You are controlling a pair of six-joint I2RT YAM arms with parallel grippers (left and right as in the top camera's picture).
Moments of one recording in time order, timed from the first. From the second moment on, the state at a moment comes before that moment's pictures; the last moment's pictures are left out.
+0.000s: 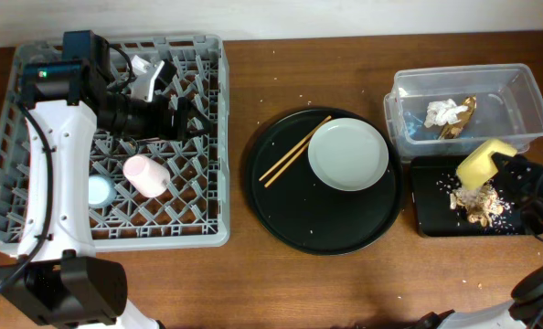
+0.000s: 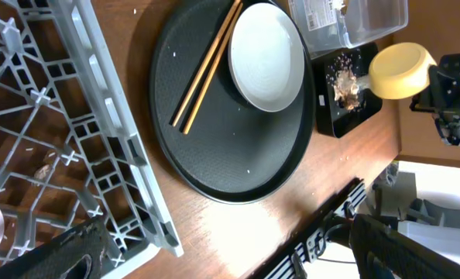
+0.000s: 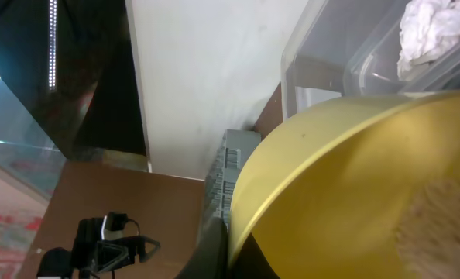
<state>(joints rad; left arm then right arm) 0.07 1.80 1.91 -1.49 0.73 0.19 -0.94 1.76 1.09 -0.80 -1.49 -0.15</state>
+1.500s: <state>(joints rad) -0.40 1.88 1.91 -1.36 0.29 0.08 0.12 1.54 1.29 -1.06 -0.34 0.32</state>
